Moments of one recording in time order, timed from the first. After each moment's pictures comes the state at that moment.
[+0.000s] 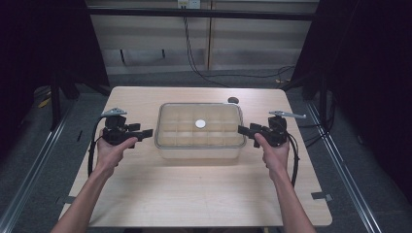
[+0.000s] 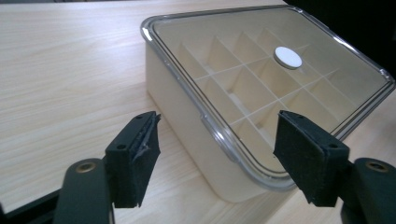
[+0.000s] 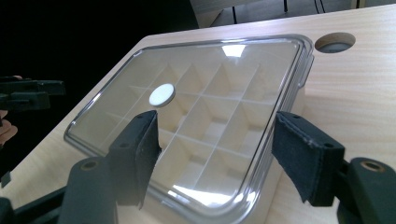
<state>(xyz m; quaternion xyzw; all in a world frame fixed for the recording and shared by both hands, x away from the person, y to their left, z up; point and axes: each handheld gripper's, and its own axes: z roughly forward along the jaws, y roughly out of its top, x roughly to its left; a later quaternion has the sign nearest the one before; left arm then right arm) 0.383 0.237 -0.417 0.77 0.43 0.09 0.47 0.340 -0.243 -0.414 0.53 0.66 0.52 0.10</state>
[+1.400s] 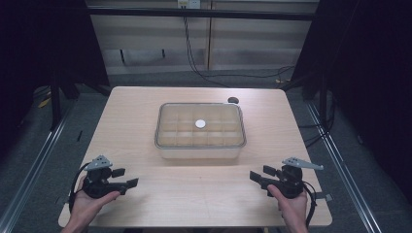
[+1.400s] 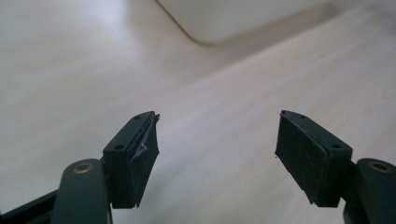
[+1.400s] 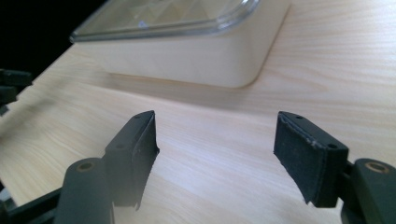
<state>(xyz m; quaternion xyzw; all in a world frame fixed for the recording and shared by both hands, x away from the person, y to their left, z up) 0.264 0.276 -0.469 0.81 0.43 0.07 0.40 0.217 -0.258 -0.460 0.55 0.68 0.48 0.11</state>
